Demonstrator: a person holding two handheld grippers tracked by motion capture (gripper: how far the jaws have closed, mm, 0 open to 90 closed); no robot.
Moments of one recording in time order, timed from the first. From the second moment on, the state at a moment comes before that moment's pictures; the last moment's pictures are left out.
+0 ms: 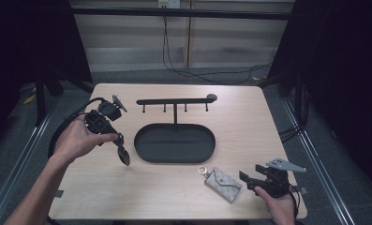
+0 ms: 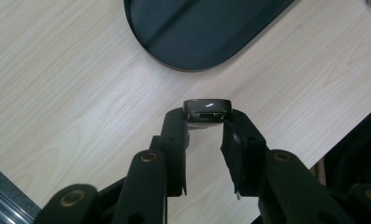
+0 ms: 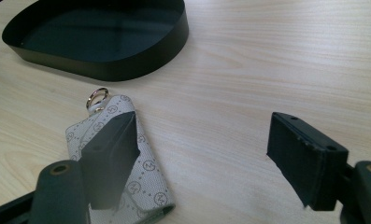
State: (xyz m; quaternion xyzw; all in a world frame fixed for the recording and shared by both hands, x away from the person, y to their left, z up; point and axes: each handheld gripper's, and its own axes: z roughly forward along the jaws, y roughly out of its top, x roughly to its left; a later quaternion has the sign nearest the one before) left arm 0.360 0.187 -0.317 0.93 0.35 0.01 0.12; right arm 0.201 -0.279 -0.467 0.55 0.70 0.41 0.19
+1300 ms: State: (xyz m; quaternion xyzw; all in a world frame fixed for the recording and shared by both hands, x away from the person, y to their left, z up) left arm 0.389 0.141 -0.286 0.94 0.33 0.01 0.10; right arm 0.200 -0.281 -0.467 0.55 0.70 0.41 0.19
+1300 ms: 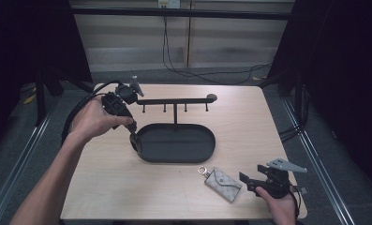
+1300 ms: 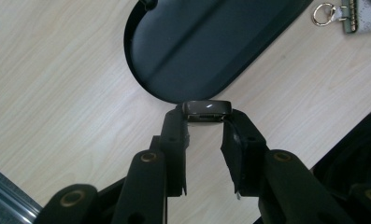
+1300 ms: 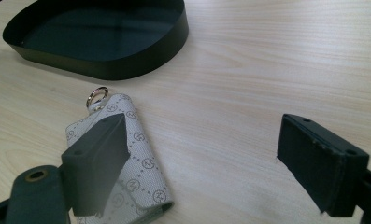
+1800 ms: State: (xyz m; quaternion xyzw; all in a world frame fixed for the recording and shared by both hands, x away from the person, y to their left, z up) left arm 0.411 0.118 -0.295 0.93 0.35 0.00 0.08; right arm 0.200 -0.278 -0.467 0.55 0.71 0.41 0.19
